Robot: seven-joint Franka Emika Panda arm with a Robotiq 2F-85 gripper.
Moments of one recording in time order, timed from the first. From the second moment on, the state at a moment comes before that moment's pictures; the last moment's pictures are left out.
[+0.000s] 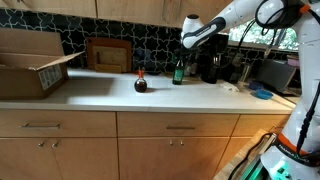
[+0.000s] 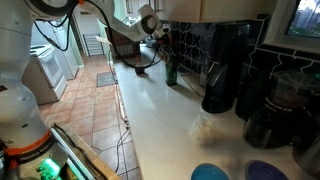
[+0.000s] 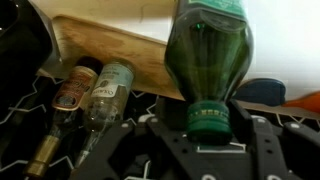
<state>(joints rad) 0.13 0.43 -0.27 -1.62 -0.33 2.53 0.55</state>
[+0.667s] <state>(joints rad) 0.13 0.39 -0.25 -1.62 -0.33 2.37 0.57</state>
